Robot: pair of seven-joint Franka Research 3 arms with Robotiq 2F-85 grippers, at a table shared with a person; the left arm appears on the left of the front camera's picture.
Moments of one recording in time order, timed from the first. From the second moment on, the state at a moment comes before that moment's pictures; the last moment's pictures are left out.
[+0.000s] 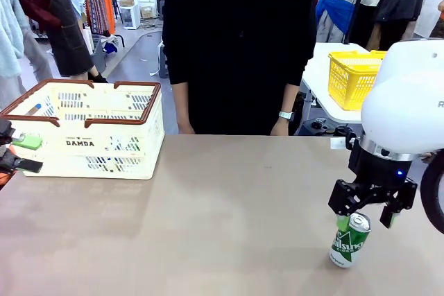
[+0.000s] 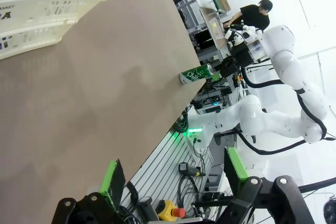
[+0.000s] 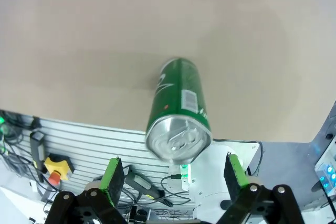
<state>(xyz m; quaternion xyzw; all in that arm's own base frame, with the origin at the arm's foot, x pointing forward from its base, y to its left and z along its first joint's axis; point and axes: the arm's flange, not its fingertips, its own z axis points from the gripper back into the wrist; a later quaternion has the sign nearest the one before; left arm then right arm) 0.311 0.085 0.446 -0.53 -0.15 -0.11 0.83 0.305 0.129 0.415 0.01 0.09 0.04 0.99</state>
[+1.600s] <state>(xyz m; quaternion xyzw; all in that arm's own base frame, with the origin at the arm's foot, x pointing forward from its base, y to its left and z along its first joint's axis) 0.311 0.085 0.446 -0.53 -0.15 -0.11 0.83 0.325 0.128 0.378 0.01 0.11 0.04 0.99</state>
